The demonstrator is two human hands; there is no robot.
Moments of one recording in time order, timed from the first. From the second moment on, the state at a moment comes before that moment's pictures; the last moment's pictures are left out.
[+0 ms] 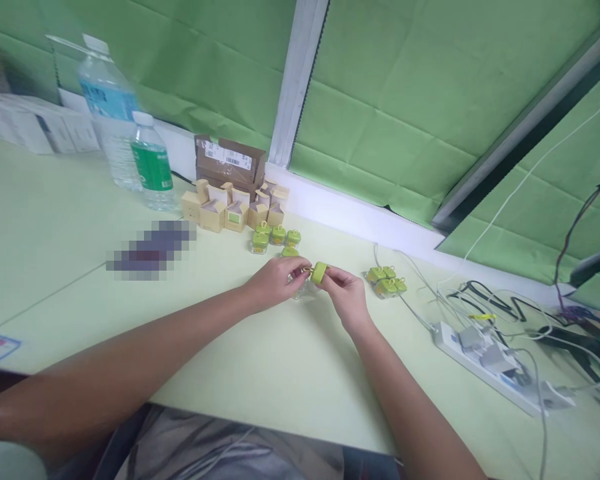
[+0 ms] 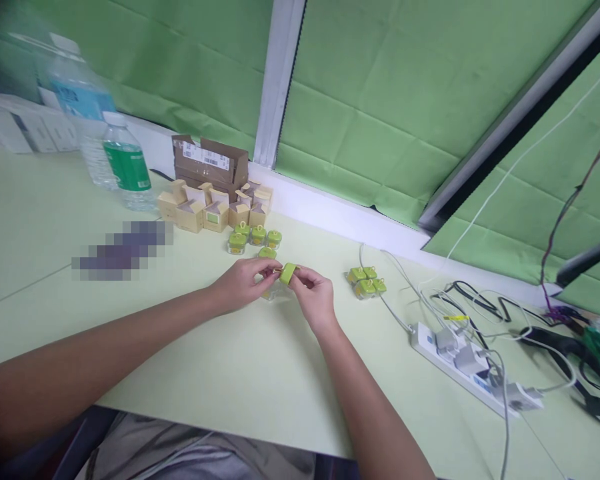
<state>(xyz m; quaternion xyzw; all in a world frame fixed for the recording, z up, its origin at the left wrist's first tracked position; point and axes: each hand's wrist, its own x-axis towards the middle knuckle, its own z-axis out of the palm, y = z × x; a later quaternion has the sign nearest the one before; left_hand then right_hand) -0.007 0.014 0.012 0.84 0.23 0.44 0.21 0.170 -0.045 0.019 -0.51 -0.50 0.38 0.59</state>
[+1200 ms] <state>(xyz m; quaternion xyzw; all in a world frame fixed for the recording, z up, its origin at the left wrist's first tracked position) -0.008 0.012 0.009 0.85 0.22 0.41 0.24 0.175 -0.042 0.014 -0.51 -0.55 0.40 0.53</state>
